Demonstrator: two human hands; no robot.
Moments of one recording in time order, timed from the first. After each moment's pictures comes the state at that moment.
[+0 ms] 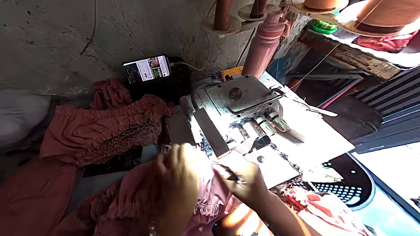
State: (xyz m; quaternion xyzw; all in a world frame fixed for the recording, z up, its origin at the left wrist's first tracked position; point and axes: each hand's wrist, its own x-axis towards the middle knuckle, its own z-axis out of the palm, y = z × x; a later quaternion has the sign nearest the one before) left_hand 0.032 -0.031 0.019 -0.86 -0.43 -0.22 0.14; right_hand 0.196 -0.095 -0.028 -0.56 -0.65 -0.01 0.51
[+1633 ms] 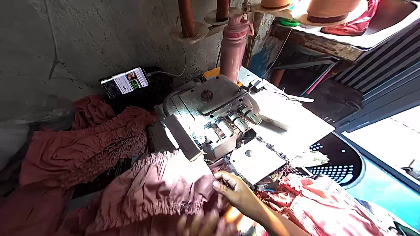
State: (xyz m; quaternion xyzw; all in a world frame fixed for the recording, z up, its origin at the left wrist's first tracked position) left_hand 0.015 -0.137 -0.042 -0.87 -0.31 -0.39 0.05; right_hand 0.193 -0.148 -0.063 -0.47 -0.41 0.53 0.57
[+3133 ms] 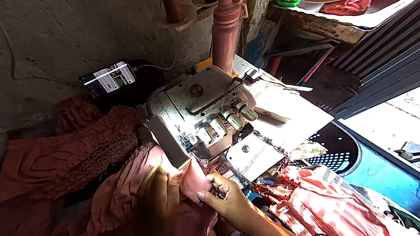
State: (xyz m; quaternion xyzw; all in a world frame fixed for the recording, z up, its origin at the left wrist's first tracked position) left_hand 0.029 -0.034 0.012 -0.87 -0.31 -0.39 -0.01; right_hand 0.167 -0.142 -0.054 -0.49 -0.41 0.44 0.63
